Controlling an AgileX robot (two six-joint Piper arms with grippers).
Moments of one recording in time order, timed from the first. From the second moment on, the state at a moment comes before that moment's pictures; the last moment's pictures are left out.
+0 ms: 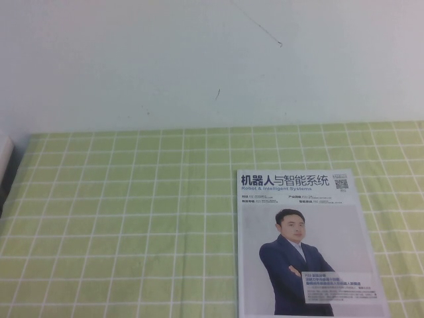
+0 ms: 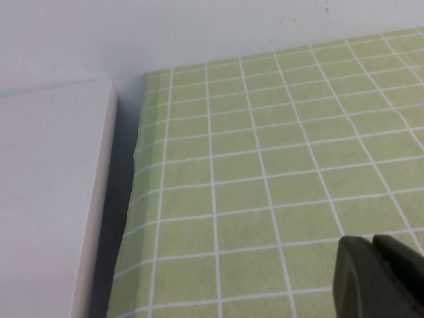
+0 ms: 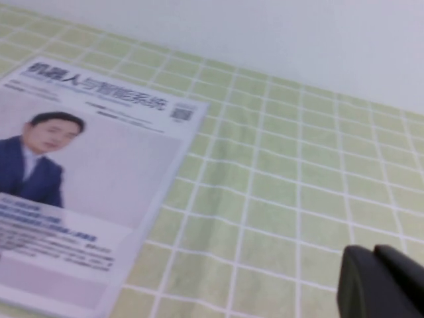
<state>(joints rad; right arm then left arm) -0.02 -0.01 0.03 0.30 0.39 -0.54 0.05 -0.01 0.02 -0.17 0.35 0.24</state>
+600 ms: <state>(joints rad) -0.17 -0.01 0.02 0.30 0.42 -0.47 0.05 -0.01 0.02 -0.17 0.35 0.24</state>
